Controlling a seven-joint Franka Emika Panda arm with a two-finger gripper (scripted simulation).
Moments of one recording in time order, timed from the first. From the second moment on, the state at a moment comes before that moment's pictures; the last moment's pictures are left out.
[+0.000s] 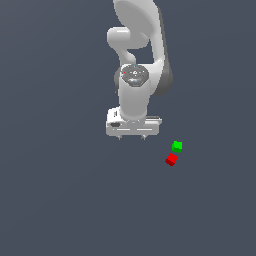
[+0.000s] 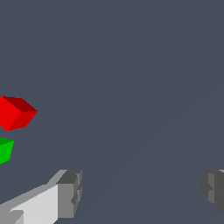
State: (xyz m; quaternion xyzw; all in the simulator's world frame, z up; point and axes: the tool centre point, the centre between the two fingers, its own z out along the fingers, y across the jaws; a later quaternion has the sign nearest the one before) arm -0.005 0.016 0.156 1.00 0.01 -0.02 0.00
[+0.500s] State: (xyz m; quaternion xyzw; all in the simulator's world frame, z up) arm -0.007 0.024 0.153 1.00 -0.01 -0.02 0.00
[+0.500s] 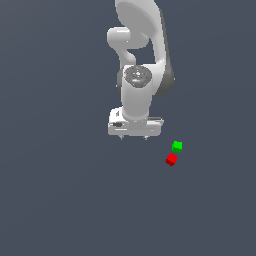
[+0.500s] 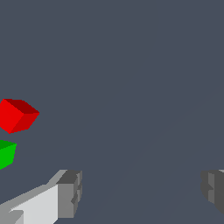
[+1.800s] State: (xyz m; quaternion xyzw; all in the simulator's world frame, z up) arm -0.001 0.142 0.102 0.98 -0.21 -0.01 0.00
